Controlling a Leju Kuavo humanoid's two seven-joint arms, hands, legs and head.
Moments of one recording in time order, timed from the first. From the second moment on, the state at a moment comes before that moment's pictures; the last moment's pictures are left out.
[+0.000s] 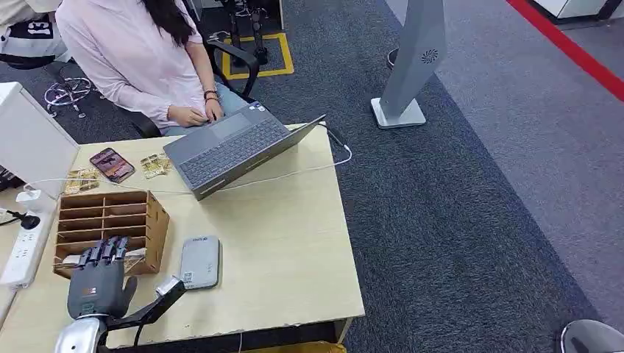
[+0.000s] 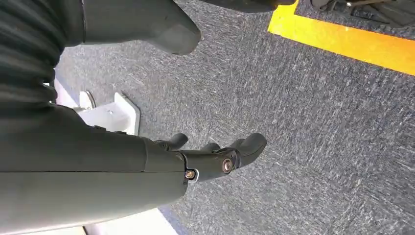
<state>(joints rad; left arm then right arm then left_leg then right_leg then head) 0.00 0.13 -0.15 -1.40 -1.52 0.26 0.17 -0.04 0.16 -0.22 -0.18 0.79 -0.27 0.20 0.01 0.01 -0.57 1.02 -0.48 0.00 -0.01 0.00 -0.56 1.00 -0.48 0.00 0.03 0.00</state>
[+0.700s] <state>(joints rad) -0.02 0.12 -0.15 -1.40 -1.51 0.24 0.16 -0.04 0.16 -0.22 -0.18 0.81 -0.27 0.19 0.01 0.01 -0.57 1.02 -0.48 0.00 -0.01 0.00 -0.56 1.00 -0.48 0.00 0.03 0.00</state>
